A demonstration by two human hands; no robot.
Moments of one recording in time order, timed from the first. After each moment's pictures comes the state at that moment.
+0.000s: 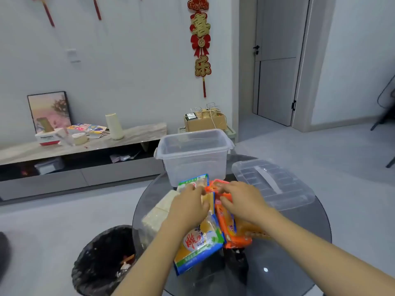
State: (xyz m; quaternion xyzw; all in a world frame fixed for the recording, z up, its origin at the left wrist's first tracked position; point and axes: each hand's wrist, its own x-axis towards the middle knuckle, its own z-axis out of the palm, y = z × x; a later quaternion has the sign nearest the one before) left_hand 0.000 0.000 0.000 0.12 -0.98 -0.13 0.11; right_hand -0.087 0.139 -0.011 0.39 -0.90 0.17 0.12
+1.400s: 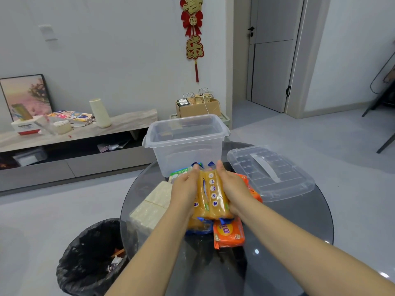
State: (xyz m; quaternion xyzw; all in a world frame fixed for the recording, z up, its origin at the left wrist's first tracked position) left_hand -0.039 0.005 -0.010 0.32 -0.64 -0.68 0.14; right_hand -0.097 0.097 -0.025 0.01 -0.70 0.68 -0.23
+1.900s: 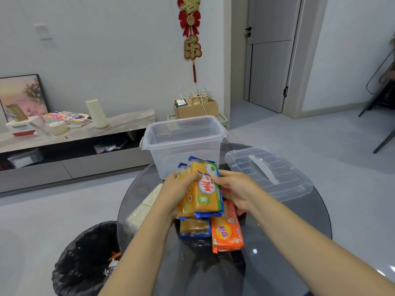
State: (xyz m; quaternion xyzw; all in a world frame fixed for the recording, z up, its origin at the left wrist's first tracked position) left_hand -0.036 -0.019 -0.003 0.27 -0.65 -0.71 0.07; right_hand -0.099 0.119 -0.002 0.08 -0.62 0.72 -0.32
